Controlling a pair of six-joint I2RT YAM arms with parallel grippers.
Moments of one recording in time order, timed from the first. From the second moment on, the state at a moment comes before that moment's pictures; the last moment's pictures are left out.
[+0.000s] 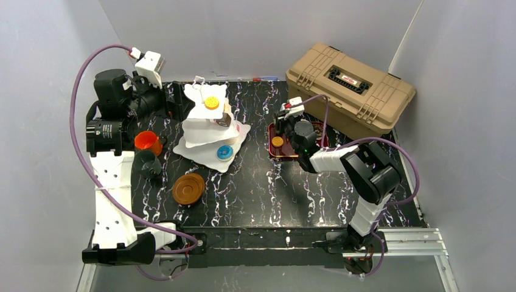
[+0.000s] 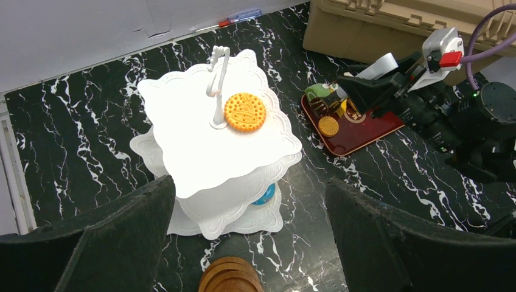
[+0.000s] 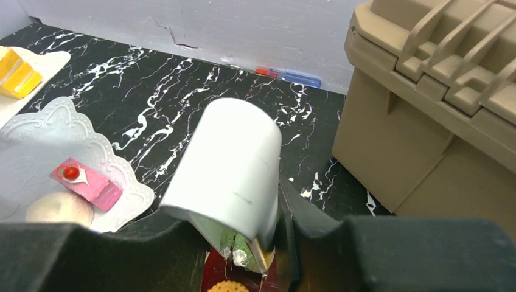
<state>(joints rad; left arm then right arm) 0.04 1.18 1.70 -0.92 0.51 0.10 0.65 1.78 0.80 1.02 0.28 -0.01</state>
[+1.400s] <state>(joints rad) 0.04 1.18 1.70 -0.92 0.51 0.09 1.02 1.48 0.91 0.78 0.08 0.03</state>
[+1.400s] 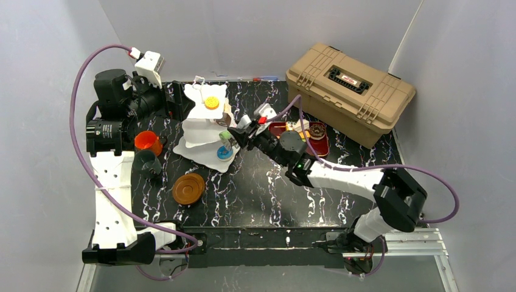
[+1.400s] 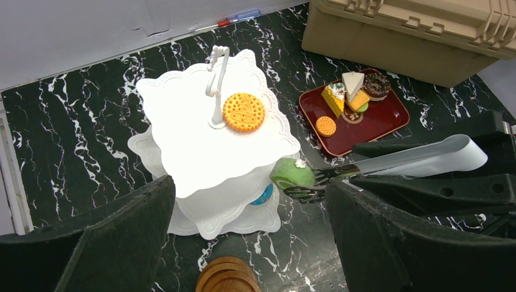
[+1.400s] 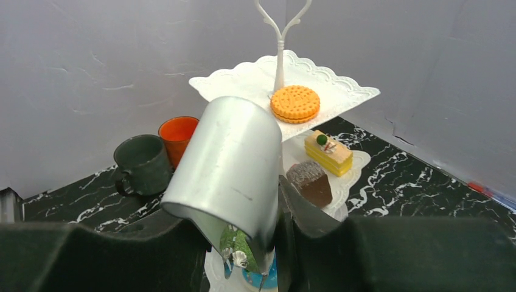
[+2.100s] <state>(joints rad) 0.04 1.18 1.70 -0.92 0.51 0.09 1.02 1.74 1.11 0.95 0.09 0.09</state>
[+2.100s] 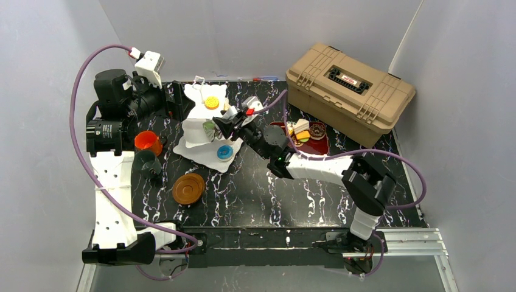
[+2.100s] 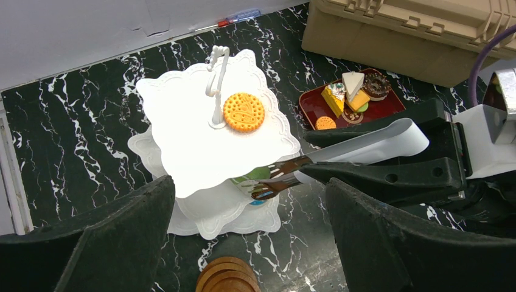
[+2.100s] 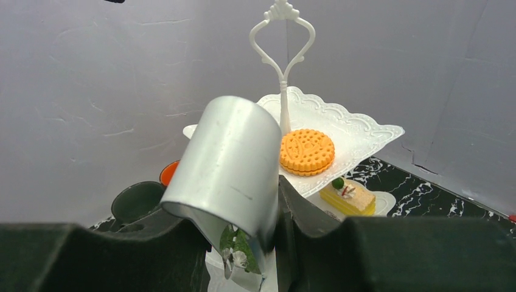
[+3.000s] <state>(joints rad) 0.04 1.18 1.70 -0.92 0.51 0.09 1.02 1.79 1.17 0.98 0.19 0.10</state>
